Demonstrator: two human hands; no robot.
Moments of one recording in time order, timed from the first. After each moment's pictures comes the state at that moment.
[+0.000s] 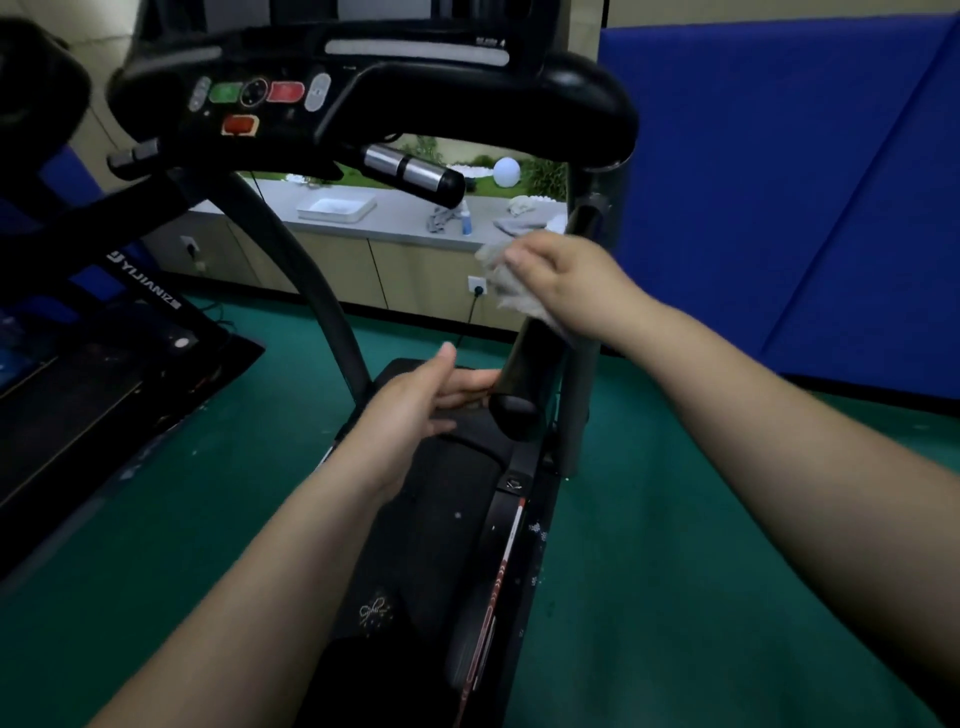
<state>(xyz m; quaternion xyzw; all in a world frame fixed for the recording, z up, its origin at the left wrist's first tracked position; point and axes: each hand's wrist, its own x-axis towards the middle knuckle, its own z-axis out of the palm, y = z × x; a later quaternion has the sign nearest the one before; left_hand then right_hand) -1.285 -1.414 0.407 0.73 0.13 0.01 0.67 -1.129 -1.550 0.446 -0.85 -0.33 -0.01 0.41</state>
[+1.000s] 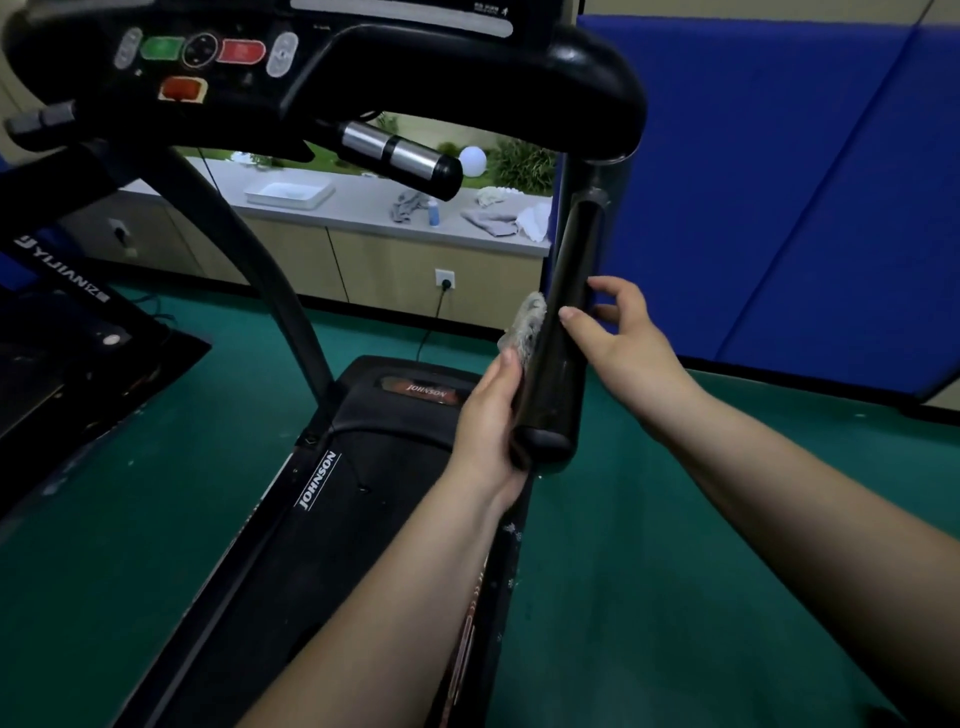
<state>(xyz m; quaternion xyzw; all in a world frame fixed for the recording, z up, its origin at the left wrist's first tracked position) -1.219 -1.458 0.367 0.42 0.13 0.04 0.90 -1.148 -1.561 0.398 -0.83 -0.08 0.02 0.55</state>
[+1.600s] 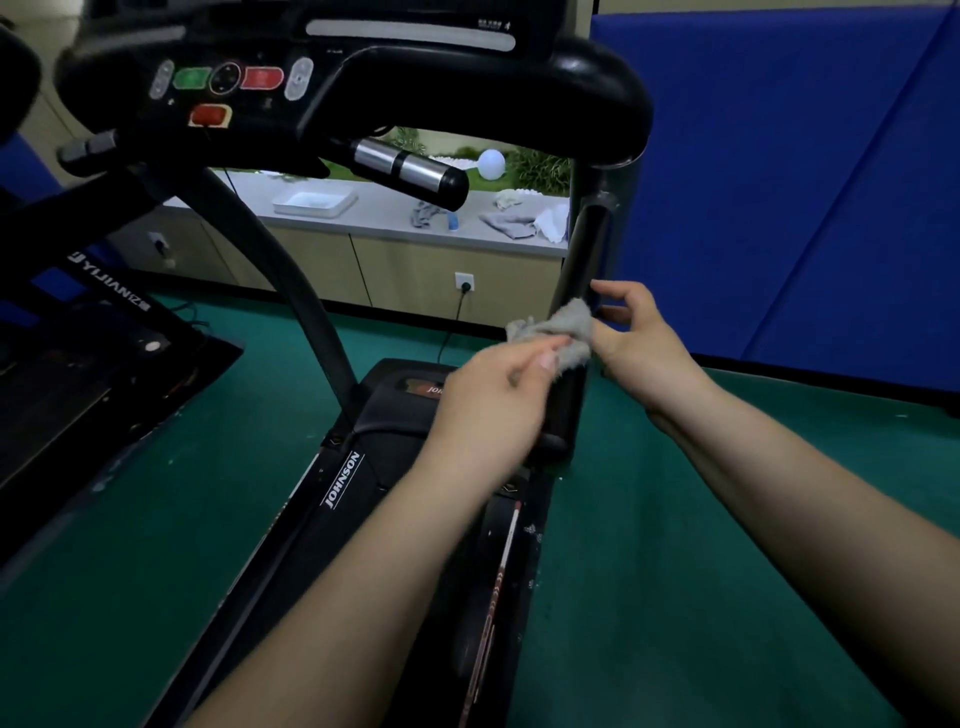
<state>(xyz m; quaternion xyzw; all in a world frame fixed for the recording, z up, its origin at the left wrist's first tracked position) -1.247 -1.446 0.419 0.86 0.06 0.13 0.49 -1.141 -1.568 0.403 -0.80 -0.06 0.06 0.59</state>
